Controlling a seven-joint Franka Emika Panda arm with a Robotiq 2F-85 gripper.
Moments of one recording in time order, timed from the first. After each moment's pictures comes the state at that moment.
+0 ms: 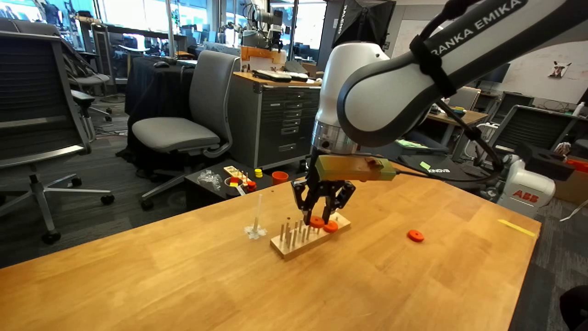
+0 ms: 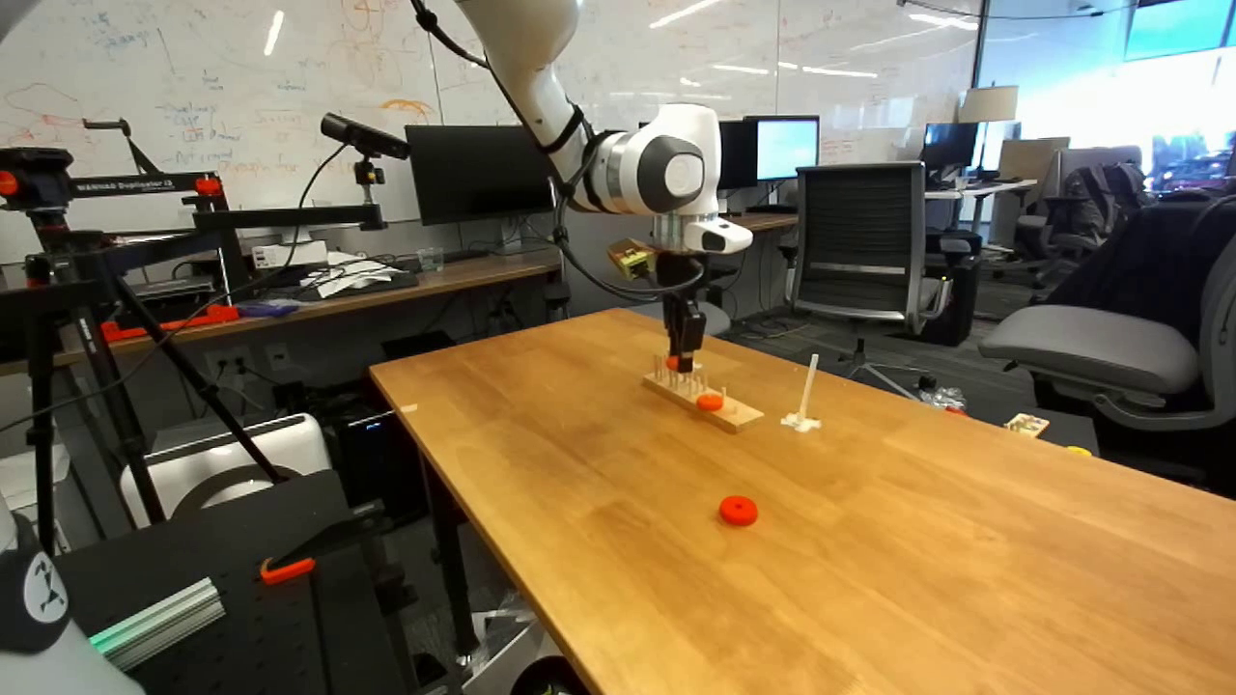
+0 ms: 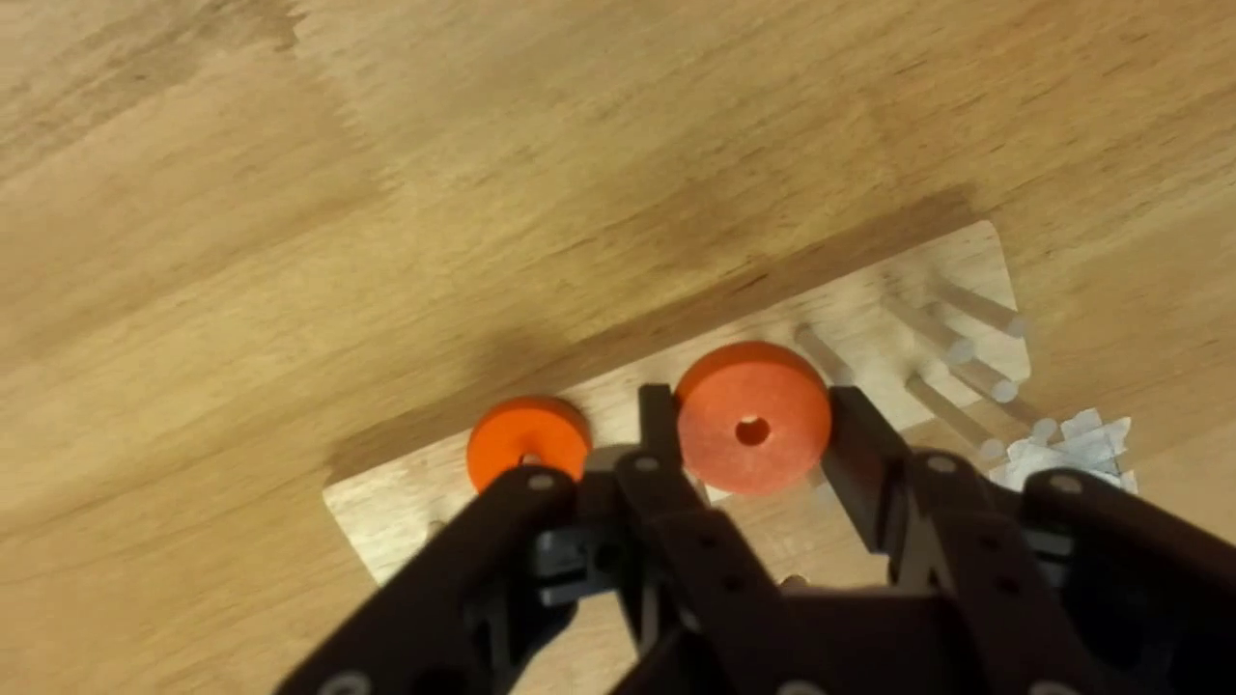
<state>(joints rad) 0.31 0.76 -0.01 -1.60 0.05 2.36 0.67</state>
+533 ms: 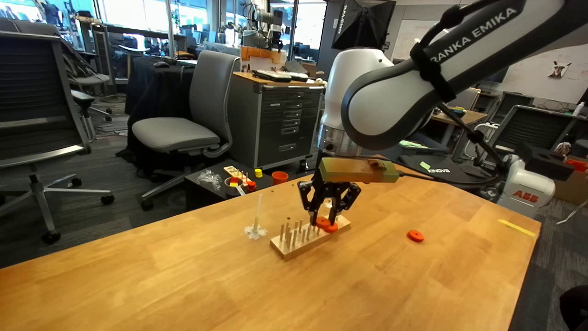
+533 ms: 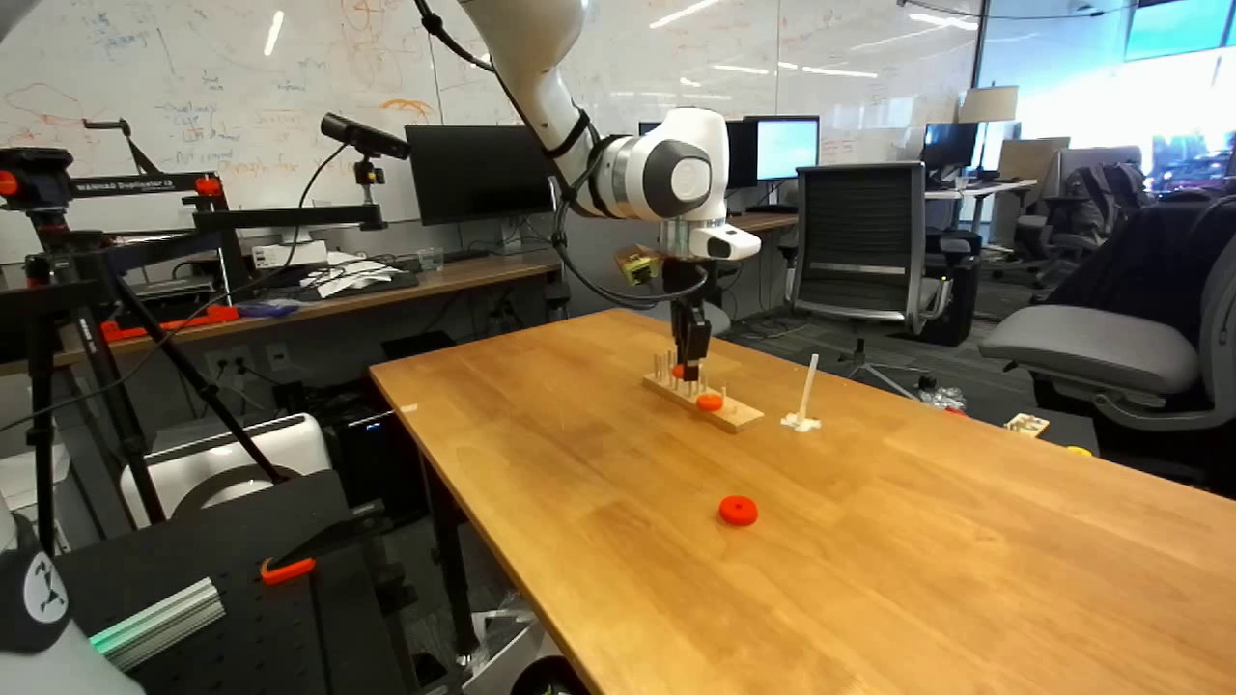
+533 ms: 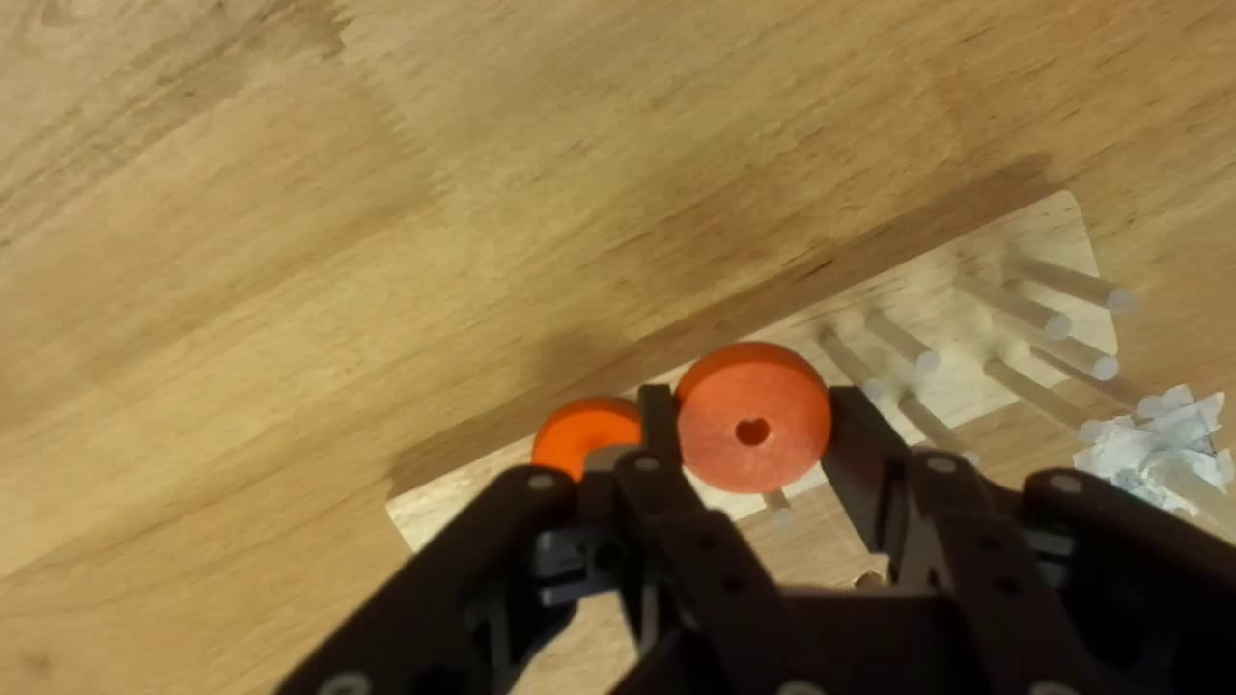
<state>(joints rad) 0.30 0.76 -0.03 -1.61 0.05 2.36 0.71</state>
